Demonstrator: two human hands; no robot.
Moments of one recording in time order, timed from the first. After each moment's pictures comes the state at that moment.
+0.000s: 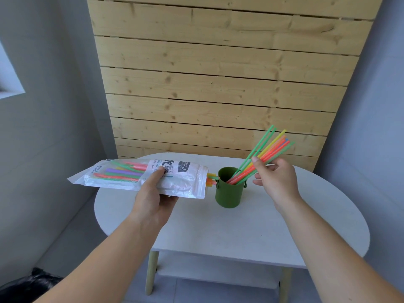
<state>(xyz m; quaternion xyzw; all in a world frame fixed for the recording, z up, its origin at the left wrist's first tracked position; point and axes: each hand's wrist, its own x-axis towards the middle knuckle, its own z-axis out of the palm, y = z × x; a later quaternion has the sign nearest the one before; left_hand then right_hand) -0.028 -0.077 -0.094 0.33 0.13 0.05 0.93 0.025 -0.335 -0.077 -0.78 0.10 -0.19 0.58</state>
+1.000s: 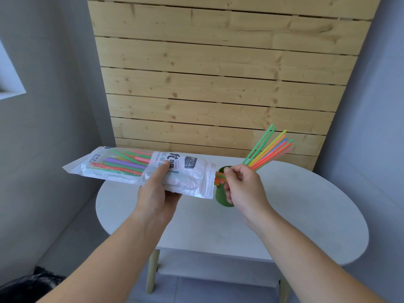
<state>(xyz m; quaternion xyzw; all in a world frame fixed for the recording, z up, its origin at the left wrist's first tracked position) -0.035 -0.085 -0.081 0.34 0.14 0.07 0.93 -0.023 -0.263 -0.073 -0.75 0.02 -0.07 0.66</state>
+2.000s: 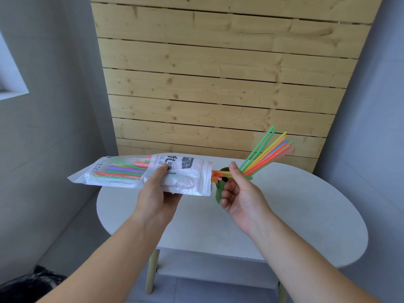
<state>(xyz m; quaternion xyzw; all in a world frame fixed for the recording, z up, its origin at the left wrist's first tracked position) -0.036 -0.083 -0.085 0.32 0.14 0.06 0.93 -0.027 -0.262 -0.076 -0.51 0.12 0.07 0.85</state>
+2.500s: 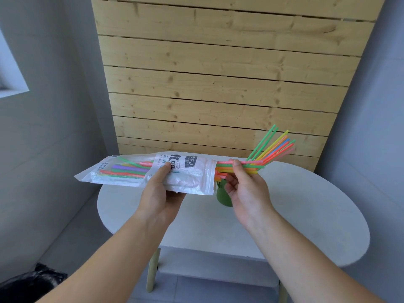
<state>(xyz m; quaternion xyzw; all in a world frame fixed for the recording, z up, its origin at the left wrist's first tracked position) -0.037 -0.087 -0.084 0.31 0.14 0.05 0.94 -0.022 -0.254 -0.071 -0.51 0.10 -0.05 0.85</state>
